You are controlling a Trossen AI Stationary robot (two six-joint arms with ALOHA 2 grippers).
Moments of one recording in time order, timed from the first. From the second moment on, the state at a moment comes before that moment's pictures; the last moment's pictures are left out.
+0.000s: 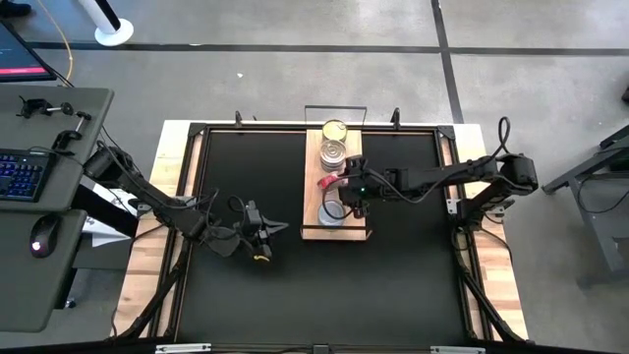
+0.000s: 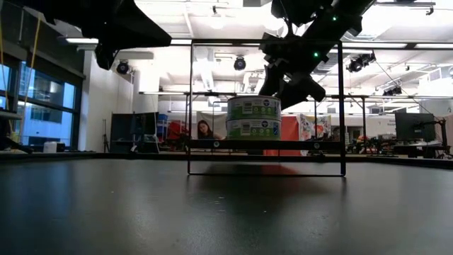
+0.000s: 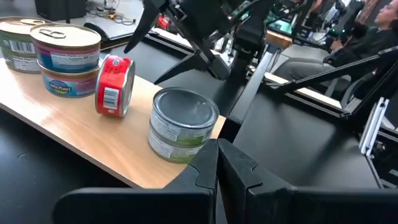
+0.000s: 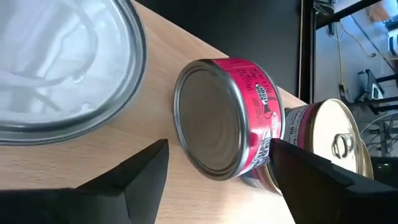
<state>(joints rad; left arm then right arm) -0.52 1.29 0.56 0.36 -0.81 -0.55 -0.06 1.53 0.97 -0.26 0.33 -0.58</state>
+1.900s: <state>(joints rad) -0.51 1.29 0.56 0.31 -0.80 -0.60 -0.09 1.66 1.19 -0.44 0.27 -0.50</state>
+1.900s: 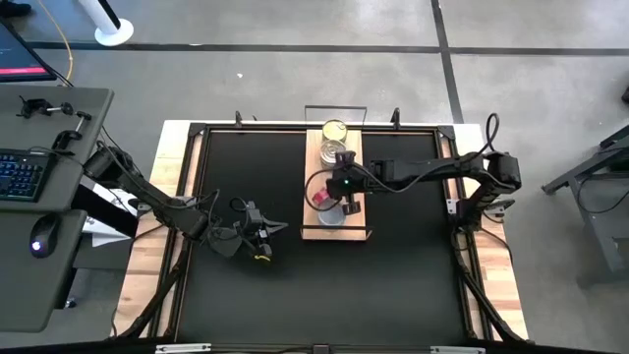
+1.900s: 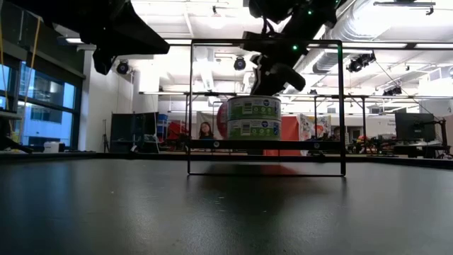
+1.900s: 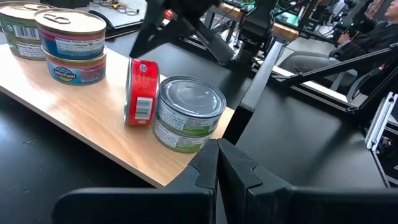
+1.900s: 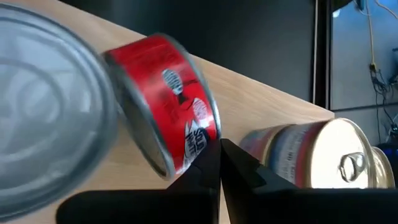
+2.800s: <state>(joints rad) 0.12 1.26 0.56 0.27 -0.07 -0.35 -0.10 1.66 1.29 -0.69 0.00 -0.28</state>
